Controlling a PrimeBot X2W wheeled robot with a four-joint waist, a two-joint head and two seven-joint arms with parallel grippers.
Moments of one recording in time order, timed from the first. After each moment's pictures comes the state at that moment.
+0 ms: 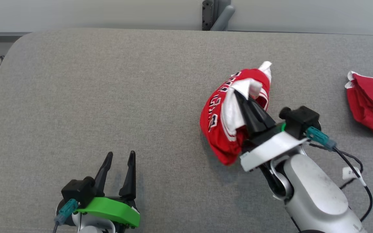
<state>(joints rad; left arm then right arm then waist) -0.10 0.05 -0.20 0.33 -0.41 -0.13 -0.26 -0.42 -0.10 0.39 0.27 0.38 0.13 -0.26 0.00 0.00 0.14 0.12</state>
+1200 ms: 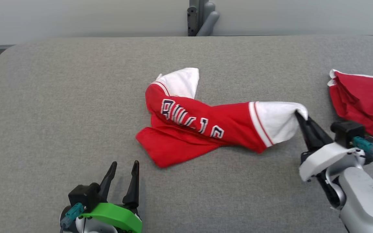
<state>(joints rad) -0.09 0.05 -0.22 0.40 -0.41 -0.13 -0.26 -0.38 -0.31 0.35 0.48 0.40 0.13 -0.26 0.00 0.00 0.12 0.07</state>
